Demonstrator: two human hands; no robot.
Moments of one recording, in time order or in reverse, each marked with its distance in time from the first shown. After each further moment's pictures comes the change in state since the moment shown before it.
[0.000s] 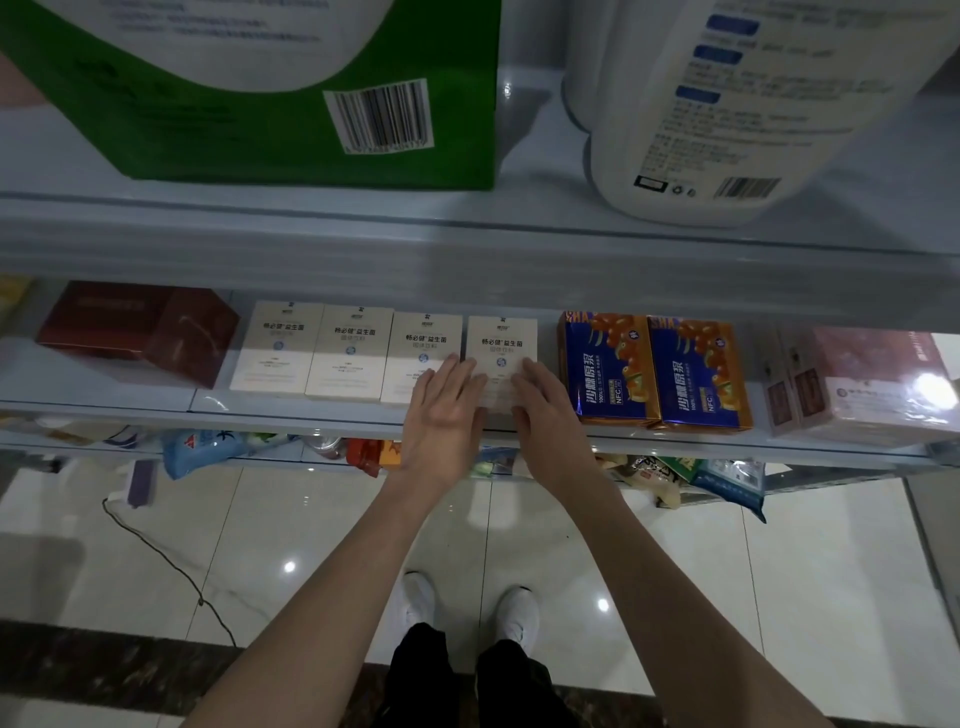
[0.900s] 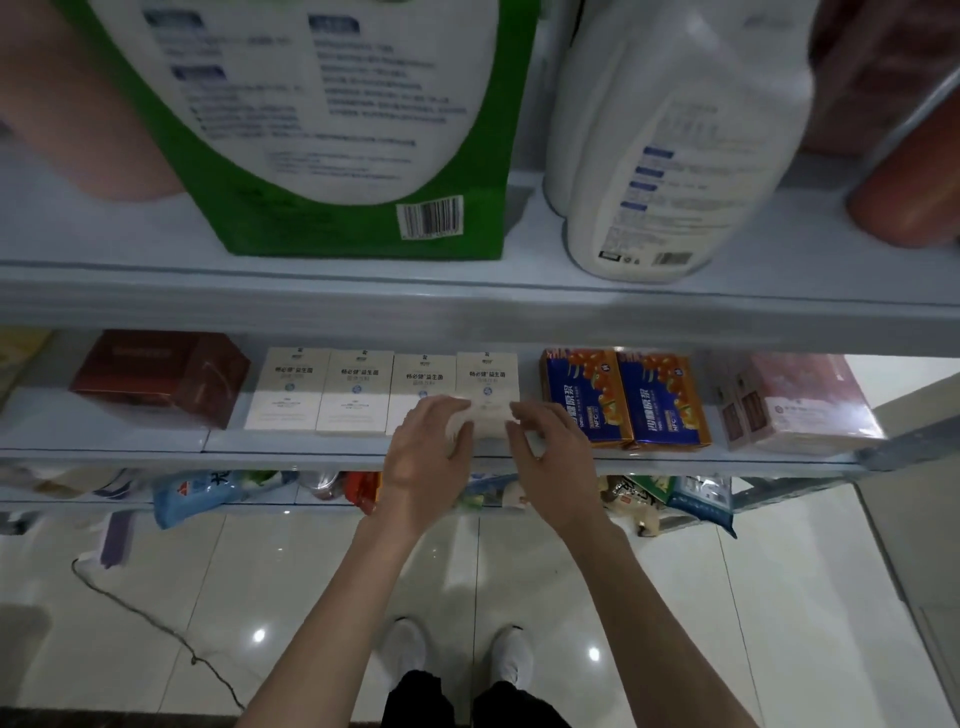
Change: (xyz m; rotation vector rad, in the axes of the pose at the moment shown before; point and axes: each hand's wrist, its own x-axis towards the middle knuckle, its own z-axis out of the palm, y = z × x) left_hand -0.012 0.021 -0.086 -0.442 0.002 -0.214; right_hand -0.049 -0.056 -0.045 0.282 0.306 0.015
